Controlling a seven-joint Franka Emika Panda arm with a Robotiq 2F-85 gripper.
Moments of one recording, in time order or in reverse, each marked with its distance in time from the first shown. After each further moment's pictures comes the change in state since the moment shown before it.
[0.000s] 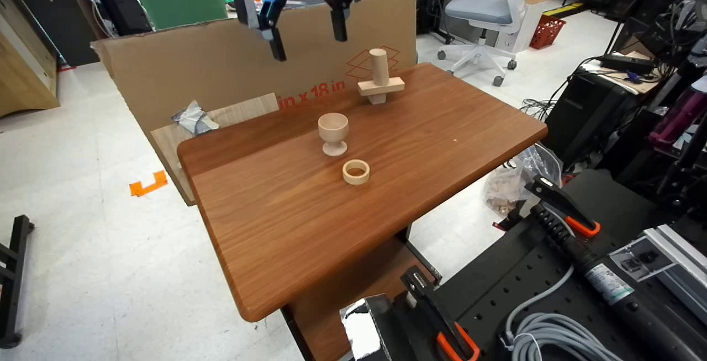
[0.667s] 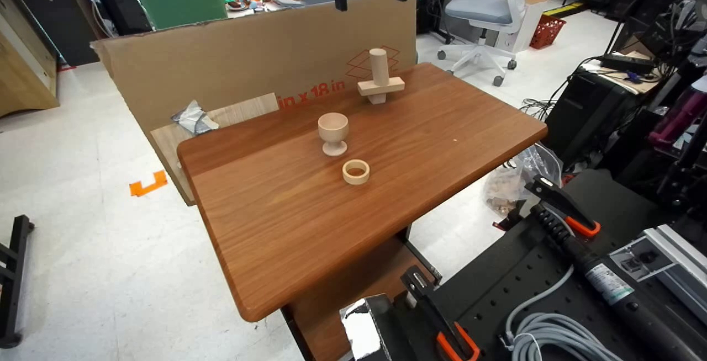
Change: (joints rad) arm -0.100 -0.125 -0.066 -0.100 0.041 0.044 0.005
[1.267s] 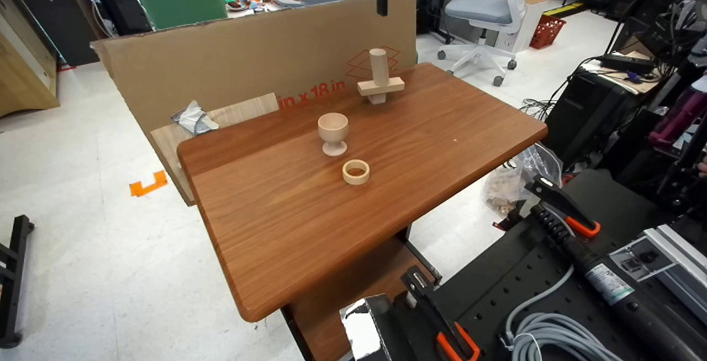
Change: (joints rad) arm -0.061 0.007 -0.050 -0.035 0.012 0.056 -0.013
